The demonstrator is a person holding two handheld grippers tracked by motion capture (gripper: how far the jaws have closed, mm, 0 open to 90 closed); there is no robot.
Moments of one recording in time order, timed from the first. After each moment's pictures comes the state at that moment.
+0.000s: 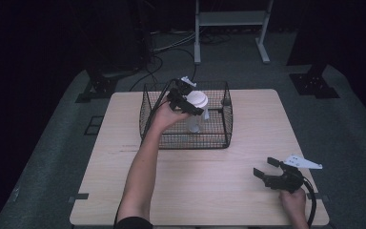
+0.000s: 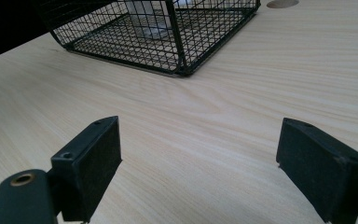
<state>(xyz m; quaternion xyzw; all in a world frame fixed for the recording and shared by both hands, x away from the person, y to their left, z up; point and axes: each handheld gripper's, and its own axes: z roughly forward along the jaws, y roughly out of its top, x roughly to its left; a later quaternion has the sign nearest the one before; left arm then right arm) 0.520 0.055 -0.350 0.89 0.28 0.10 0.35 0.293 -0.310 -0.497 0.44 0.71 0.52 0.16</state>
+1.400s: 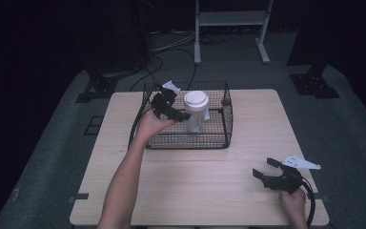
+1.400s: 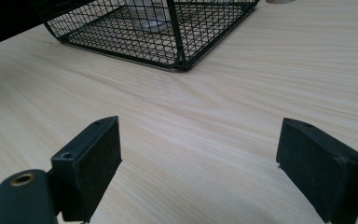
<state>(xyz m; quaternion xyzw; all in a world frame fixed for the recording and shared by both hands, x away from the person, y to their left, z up) 0.485 0.107 -0.347 0.87 0.29 0.12 0.38 0.293 -0.307 -0.498 0.44 0.72 0.51 0.17</state>
